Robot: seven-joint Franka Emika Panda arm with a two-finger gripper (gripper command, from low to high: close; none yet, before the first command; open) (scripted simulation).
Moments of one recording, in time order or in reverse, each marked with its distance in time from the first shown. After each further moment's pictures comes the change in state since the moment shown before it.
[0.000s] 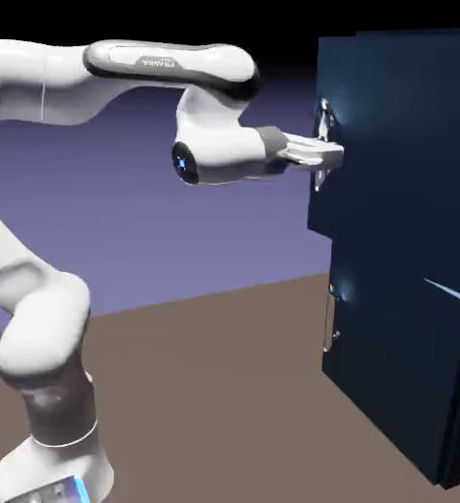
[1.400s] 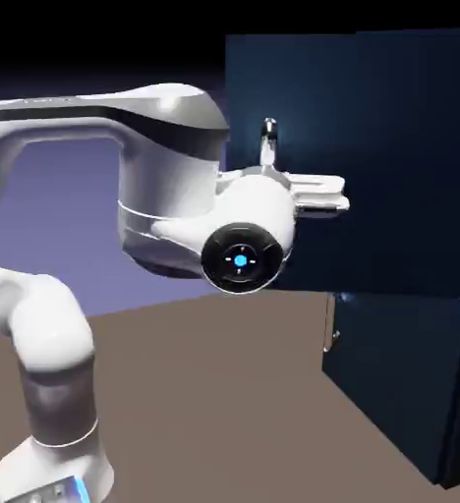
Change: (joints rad) arm 0.363 -0.265 -1.200 0.018 -1.593 -1.252 0.656
